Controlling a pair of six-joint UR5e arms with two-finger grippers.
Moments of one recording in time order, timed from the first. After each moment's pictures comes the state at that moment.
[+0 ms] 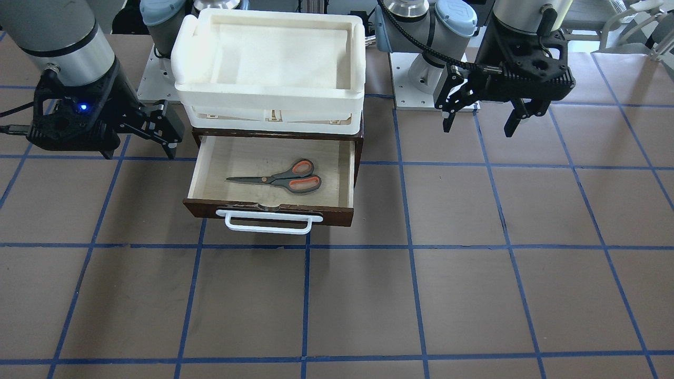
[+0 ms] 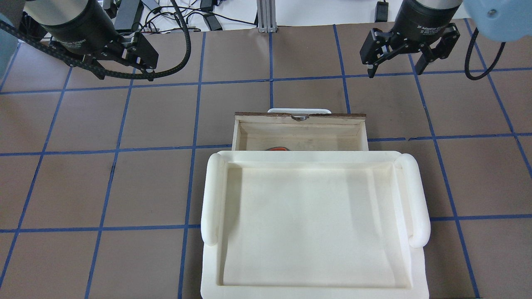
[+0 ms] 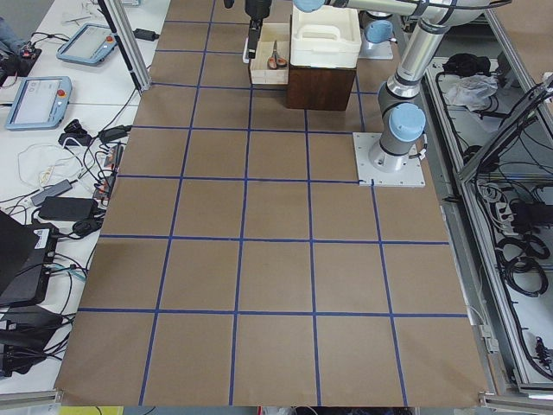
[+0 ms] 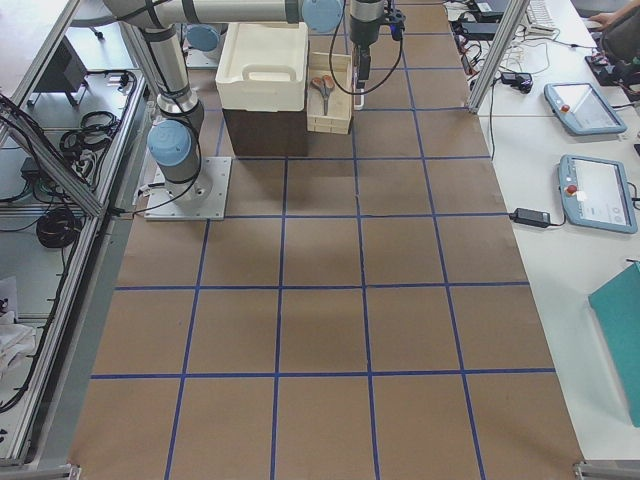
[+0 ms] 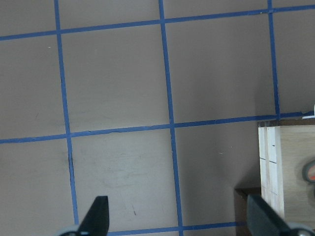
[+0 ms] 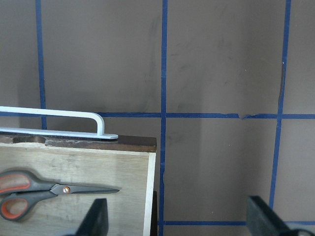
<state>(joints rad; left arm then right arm) -1.56 -1.55 -1.50 -1.53 1.58 0.09 1.56 -1.48 1.46 -1.56 -1.57 -0.04</state>
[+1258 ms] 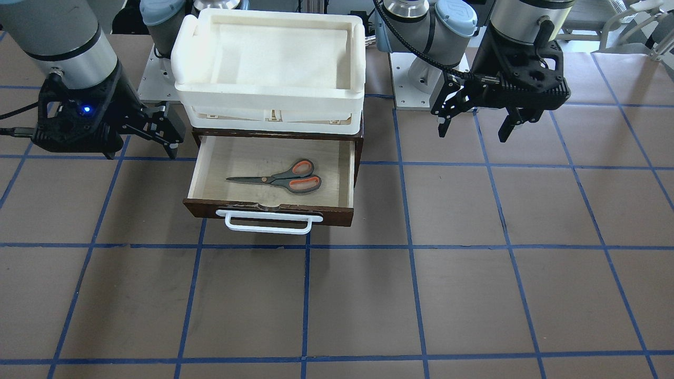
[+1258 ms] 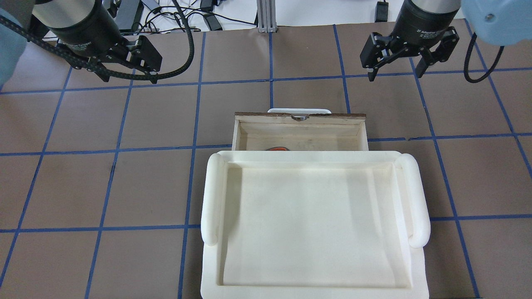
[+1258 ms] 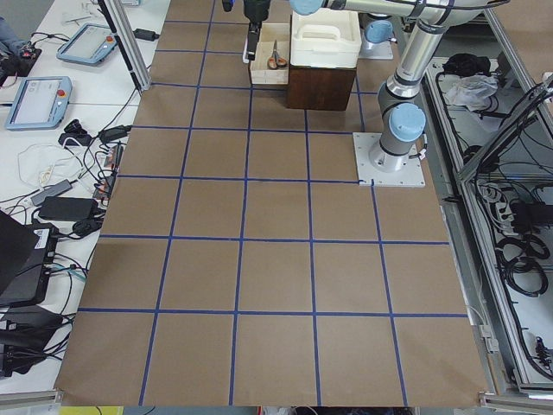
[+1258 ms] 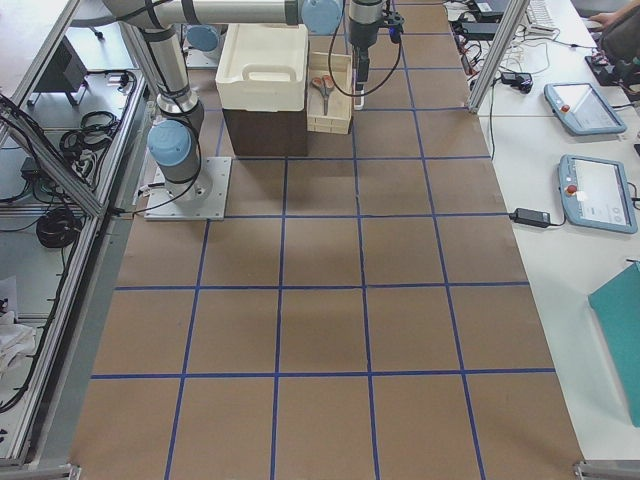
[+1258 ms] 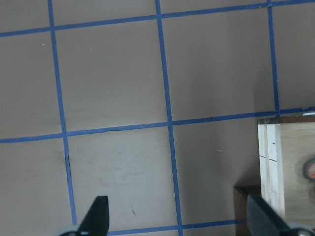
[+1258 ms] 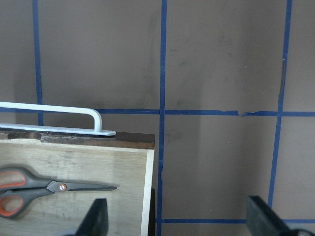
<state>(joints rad) -1.57 -1.56 -1.50 -1.53 1.58 0.10 1.56 -1.48 1.47 -1.56 -1.58 -0.04</state>
